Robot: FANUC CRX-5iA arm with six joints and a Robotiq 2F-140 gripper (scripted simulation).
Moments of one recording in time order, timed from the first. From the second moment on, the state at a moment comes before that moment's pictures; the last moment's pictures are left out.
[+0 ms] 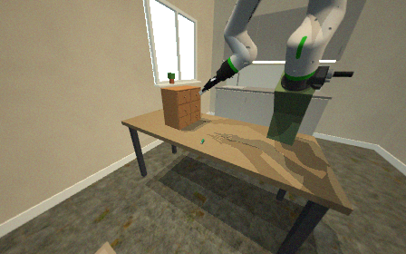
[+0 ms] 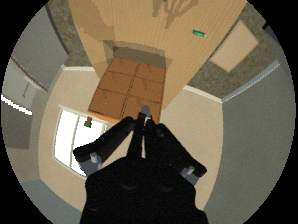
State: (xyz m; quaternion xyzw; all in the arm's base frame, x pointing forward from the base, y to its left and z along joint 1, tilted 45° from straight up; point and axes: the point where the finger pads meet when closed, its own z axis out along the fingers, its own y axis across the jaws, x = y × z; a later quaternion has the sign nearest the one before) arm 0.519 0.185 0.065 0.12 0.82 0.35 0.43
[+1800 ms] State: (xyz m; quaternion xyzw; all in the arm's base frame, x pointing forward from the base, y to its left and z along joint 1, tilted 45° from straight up) arm 0.445 0.137 0.109 -0.04 0.92 0.38 0.03
